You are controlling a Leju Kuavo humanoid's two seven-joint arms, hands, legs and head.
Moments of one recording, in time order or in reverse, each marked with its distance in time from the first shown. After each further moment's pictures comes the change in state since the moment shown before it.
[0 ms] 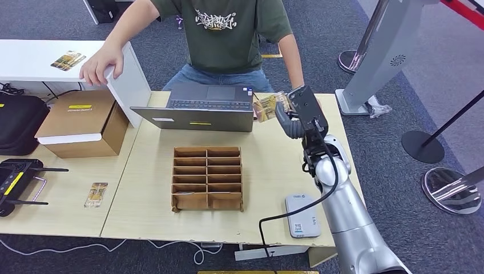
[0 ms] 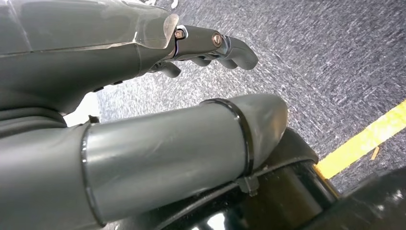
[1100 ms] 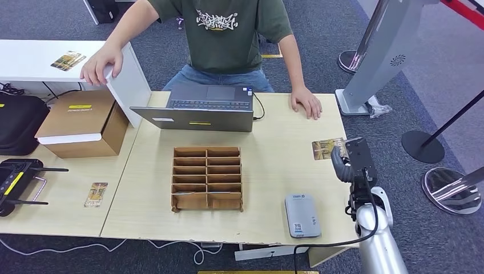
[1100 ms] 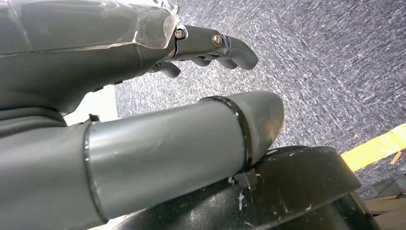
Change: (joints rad) left arm 0.010 -0.004 0.070 0.003 0.072 0.019 -0.012; right arm 0.324 -0.119 -0.268 -0.092 0.044 -0.077 -0.086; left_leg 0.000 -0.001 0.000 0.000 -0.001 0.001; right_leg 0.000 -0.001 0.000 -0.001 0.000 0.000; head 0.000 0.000
